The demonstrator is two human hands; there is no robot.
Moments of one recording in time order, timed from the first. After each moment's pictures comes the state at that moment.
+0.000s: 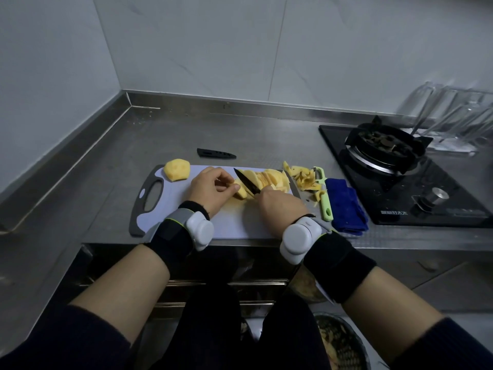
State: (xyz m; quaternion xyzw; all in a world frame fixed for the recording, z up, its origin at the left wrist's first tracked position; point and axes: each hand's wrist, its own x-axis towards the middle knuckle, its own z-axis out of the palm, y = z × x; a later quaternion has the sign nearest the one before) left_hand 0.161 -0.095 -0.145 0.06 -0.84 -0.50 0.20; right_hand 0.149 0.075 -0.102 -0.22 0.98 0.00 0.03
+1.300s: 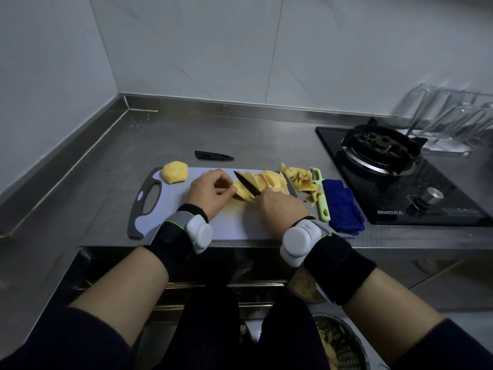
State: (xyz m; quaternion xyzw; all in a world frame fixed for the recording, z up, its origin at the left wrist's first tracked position) left_hand 0.160 -0.094 -0.148 0.04 -0.84 -0.50 0.20; right_hand 0.152 0.079 -0.104 -0.21 0.98 0.01 0.01
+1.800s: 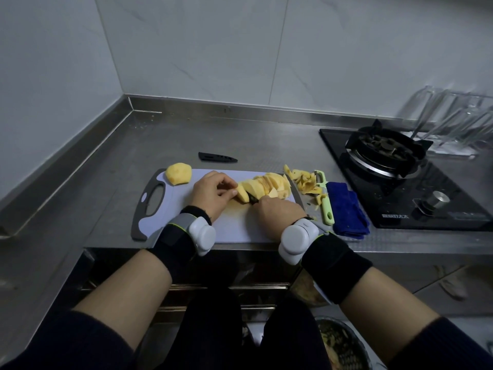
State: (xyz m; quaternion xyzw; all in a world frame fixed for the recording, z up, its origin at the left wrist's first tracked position) left_hand 0.162 -0.095 -0.145 0.04 -0.84 -0.49 0.22; right_hand 0.143 0.068 -0.113 -0.21 0.97 0.04 0.07
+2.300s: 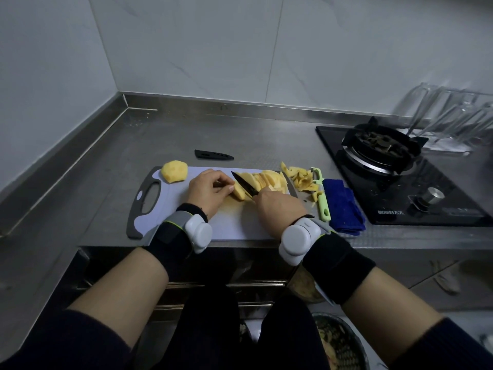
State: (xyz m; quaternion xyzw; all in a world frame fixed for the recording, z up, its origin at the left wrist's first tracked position) left_hand 0.160 -0.095 -0.145 0.05 -0.84 -0.49 0.22; right_hand 0.152 0.076 -0.101 -0.23 0.97 0.02 0.01
